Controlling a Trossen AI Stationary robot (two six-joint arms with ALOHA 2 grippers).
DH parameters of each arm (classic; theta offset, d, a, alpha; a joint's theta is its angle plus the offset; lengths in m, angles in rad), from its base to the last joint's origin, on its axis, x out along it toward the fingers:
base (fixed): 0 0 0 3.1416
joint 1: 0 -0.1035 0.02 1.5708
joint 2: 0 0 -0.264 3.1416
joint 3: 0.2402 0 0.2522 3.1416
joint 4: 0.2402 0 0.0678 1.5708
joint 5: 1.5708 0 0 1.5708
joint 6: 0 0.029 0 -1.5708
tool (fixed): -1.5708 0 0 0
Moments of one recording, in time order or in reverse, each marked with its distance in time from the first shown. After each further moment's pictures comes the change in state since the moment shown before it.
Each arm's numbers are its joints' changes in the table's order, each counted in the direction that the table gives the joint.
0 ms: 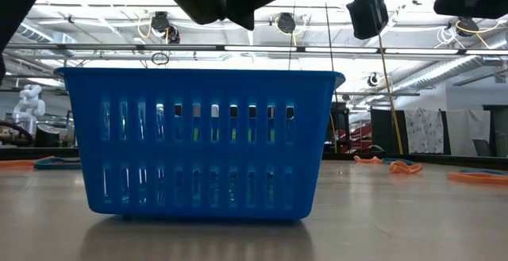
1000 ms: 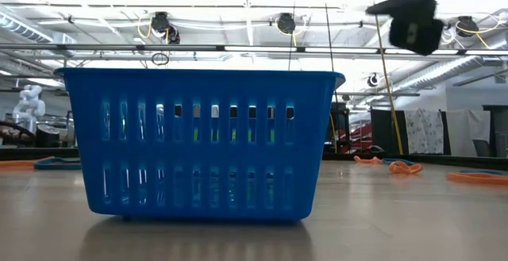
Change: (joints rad) left arm 0.306 -0.730 -0.028 2.064 0.542 0.134; right arm 0.220 0.000 0.000 0.104 -0.082 -0.128
